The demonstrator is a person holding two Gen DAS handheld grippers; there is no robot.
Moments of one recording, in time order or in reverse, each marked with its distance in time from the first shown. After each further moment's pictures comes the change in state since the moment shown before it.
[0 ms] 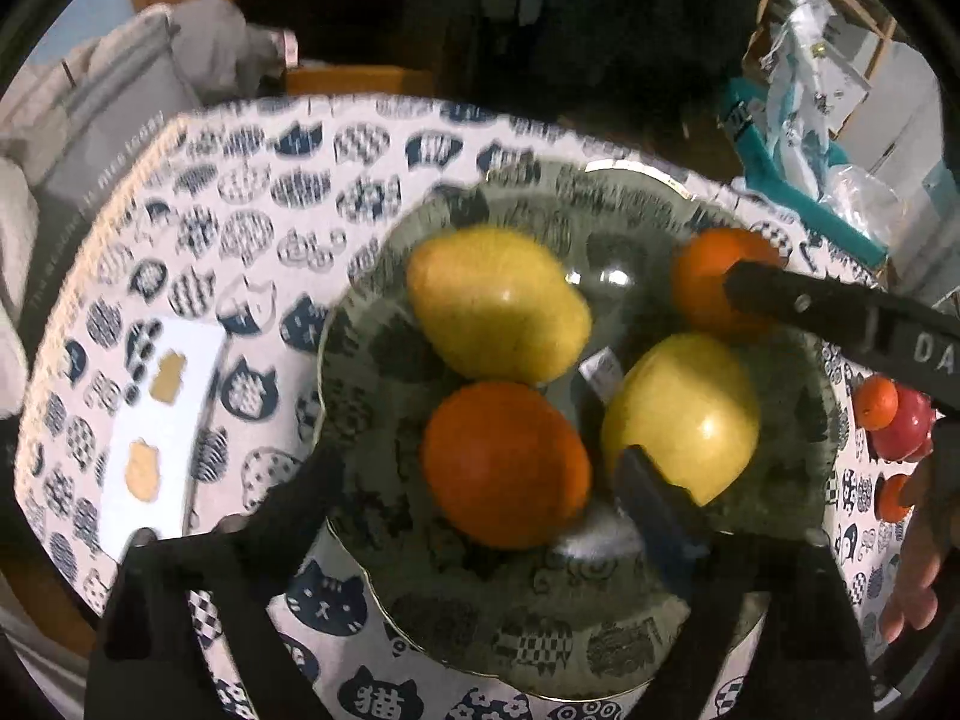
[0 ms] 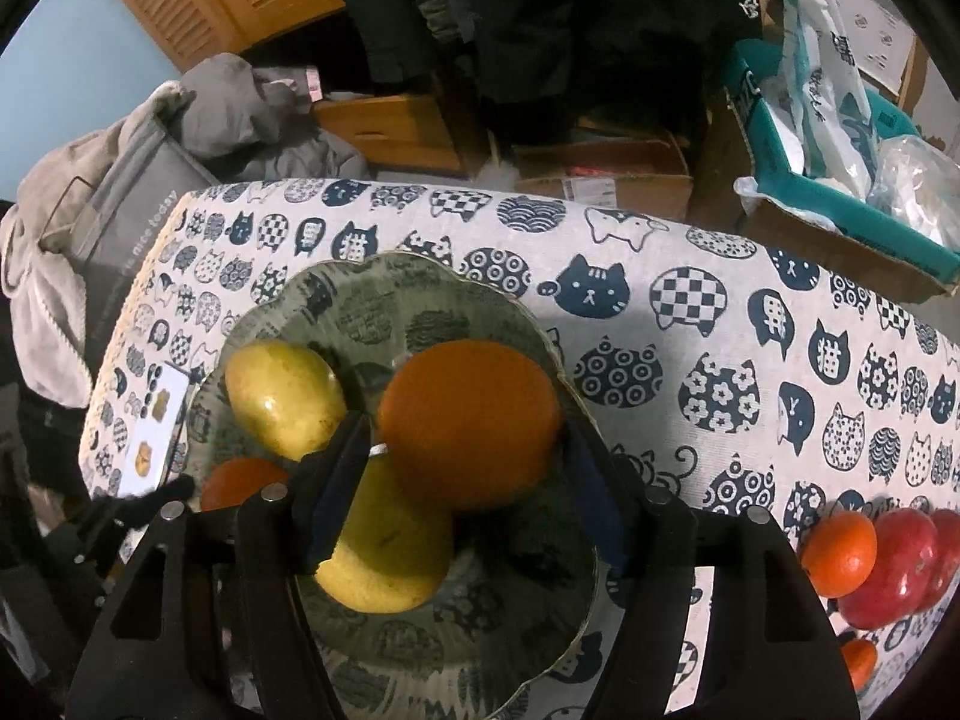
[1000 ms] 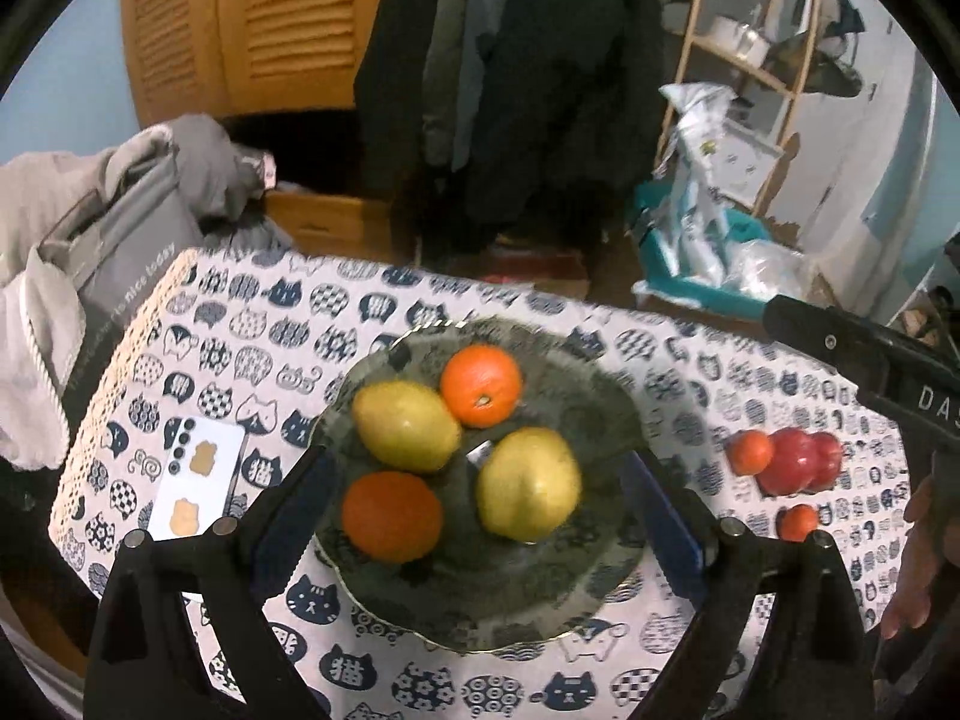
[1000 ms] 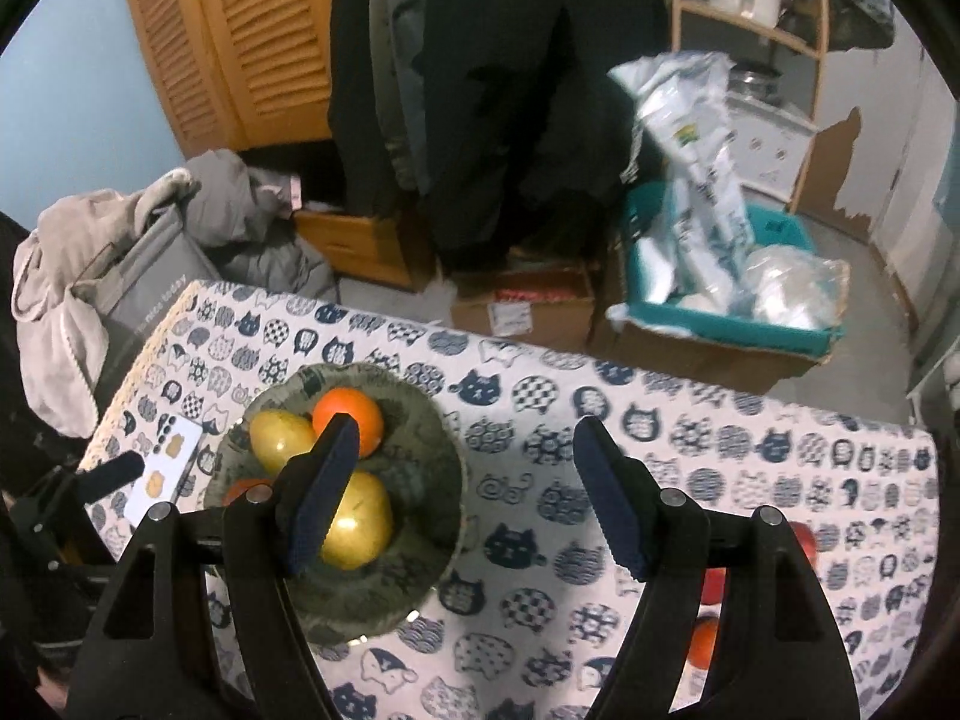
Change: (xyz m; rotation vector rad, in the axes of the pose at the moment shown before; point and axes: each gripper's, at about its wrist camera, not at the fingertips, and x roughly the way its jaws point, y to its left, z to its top) left arm -0.113 -0.035 0.003 0.043 -0.250 -0.092; right arm -0.148 -0.001 -0.020 -0.043 -0.277 -0.164
